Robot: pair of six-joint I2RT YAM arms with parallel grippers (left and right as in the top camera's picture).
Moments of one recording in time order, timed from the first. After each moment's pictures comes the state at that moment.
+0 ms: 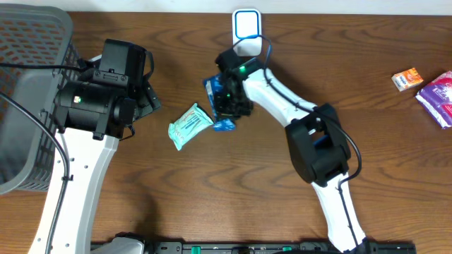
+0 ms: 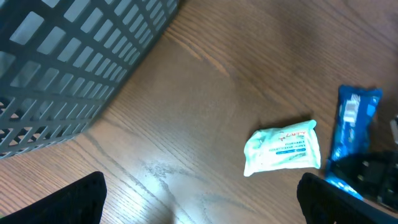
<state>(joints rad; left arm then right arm) -0.21 1.40 1.62 -1.39 -0.36 -0.66 0.54 2.37 1.90 -1.01 -0.35 0.48</state>
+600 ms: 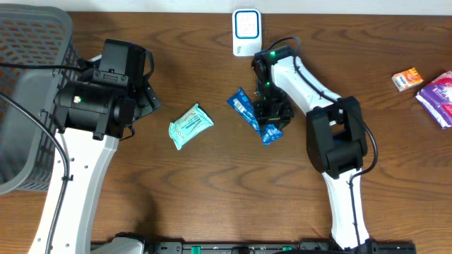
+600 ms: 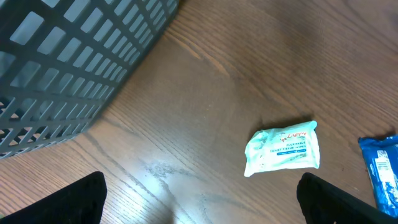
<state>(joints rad) -0.21 1.40 1.62 -1.39 -0.36 -0.66 0.38 2.37 1.92 -1.43 -0.13 0.24</state>
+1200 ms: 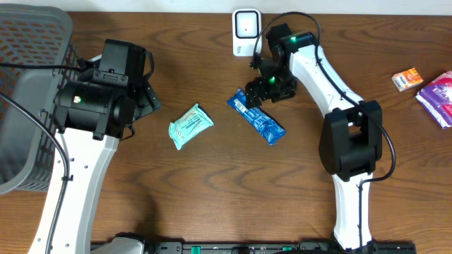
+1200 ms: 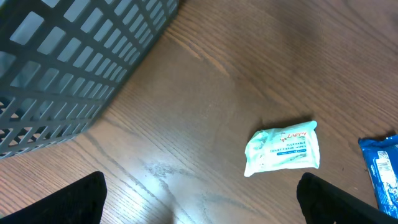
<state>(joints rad) -0.21 1.40 1.62 -1.39 -0.36 -0.66 0.32 2.30 1.97 -1.22 -0.38 -0.09</state>
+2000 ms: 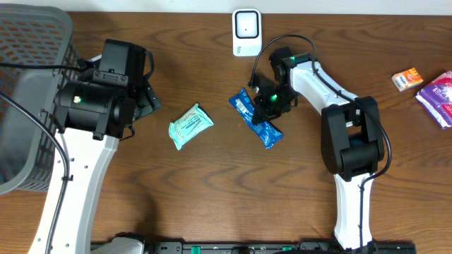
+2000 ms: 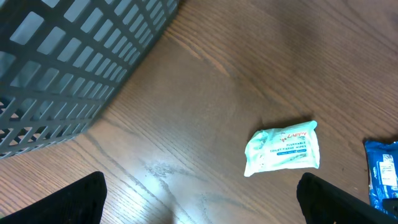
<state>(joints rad) -0.21 1.40 1.62 -1.39 -0.36 -0.66 0.30 2.29 1.72 -1.06 -0.53 -0.17</state>
